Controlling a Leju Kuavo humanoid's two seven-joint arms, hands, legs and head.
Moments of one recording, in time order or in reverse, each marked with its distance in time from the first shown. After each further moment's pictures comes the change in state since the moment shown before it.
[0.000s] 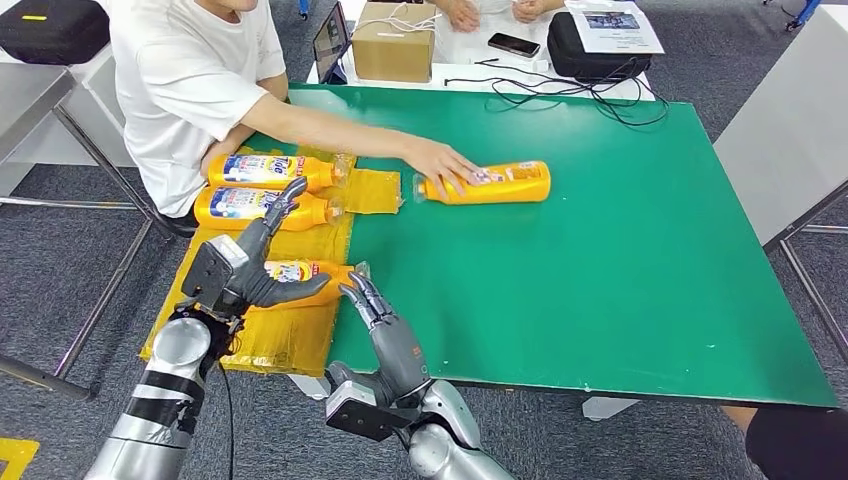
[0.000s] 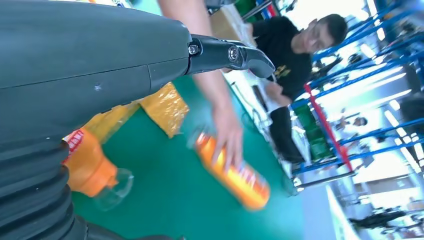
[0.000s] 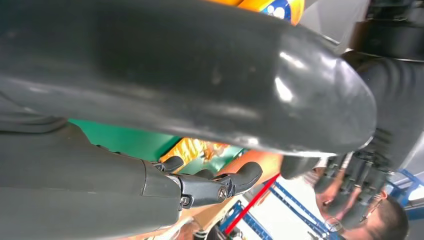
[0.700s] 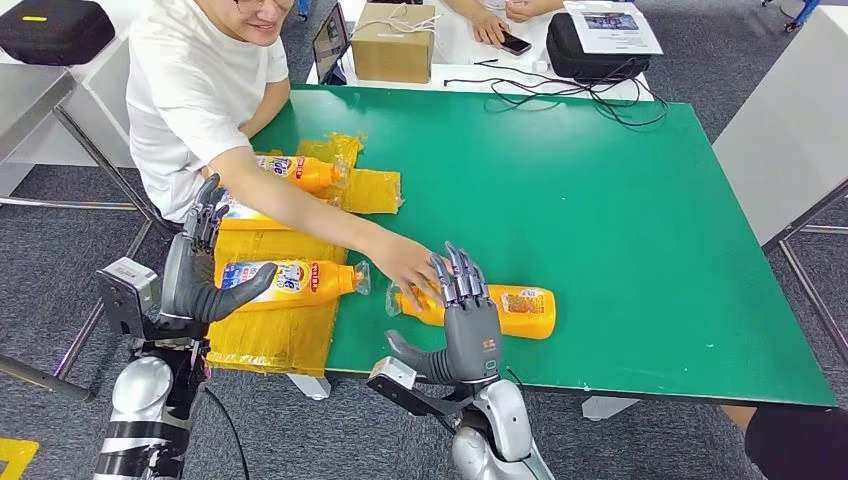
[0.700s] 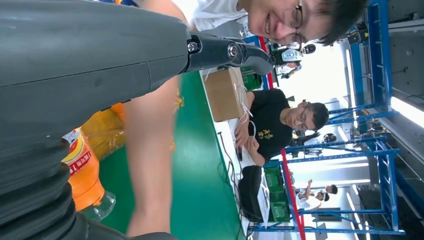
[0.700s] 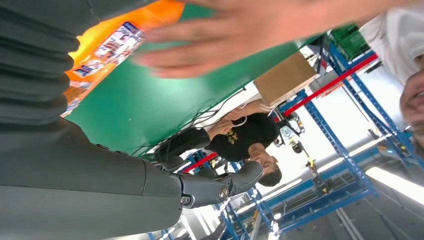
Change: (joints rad) left arm 0.176 -0.088 0.166 -0.240 0.136 0.095 0.027; right arm 0.155 -0.046 -0.320 -0.297 0.617 -0.194 0.304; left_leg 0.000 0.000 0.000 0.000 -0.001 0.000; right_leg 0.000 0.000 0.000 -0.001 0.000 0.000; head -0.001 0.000
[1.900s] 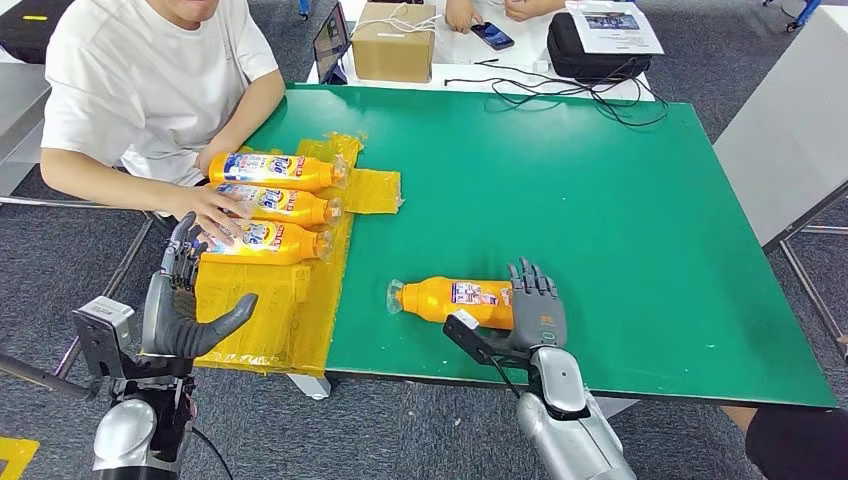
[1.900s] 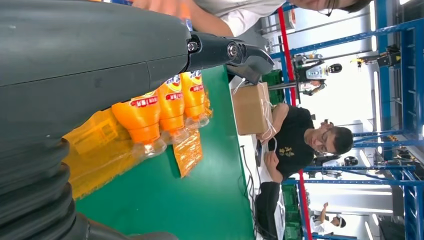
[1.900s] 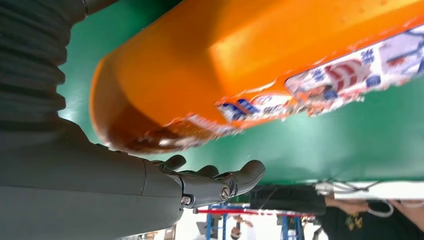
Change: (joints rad) left arm 0.147 -0.044 0.079 -0.089 0.008 -0.028 0.018; right arm -0.192 -0.179 -0.092 0.253 0.158 0.320 0.407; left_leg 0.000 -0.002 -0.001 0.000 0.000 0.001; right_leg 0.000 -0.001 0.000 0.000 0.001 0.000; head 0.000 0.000
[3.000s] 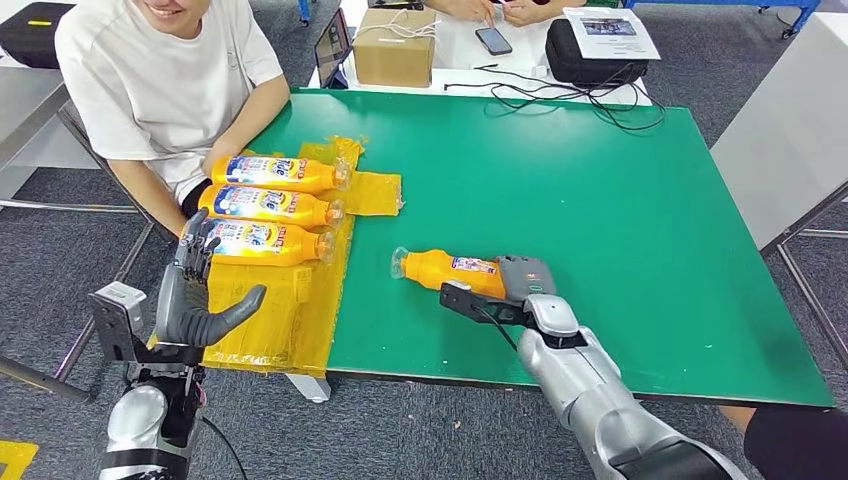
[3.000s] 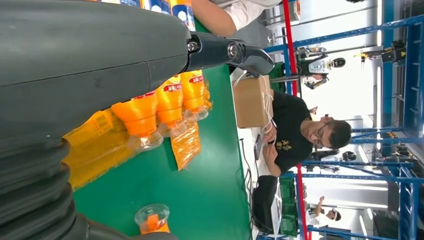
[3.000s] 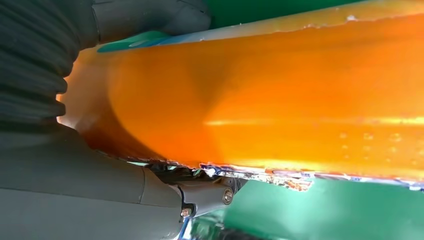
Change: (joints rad) left arm -0.059 -0.004 0.000 0.087 0.021 -0.012 0.006; right arm -0.331 0.017 0.067 0.400 -0.096 0.335 -0.022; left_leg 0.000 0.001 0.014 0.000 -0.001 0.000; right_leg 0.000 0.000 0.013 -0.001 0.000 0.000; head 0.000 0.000
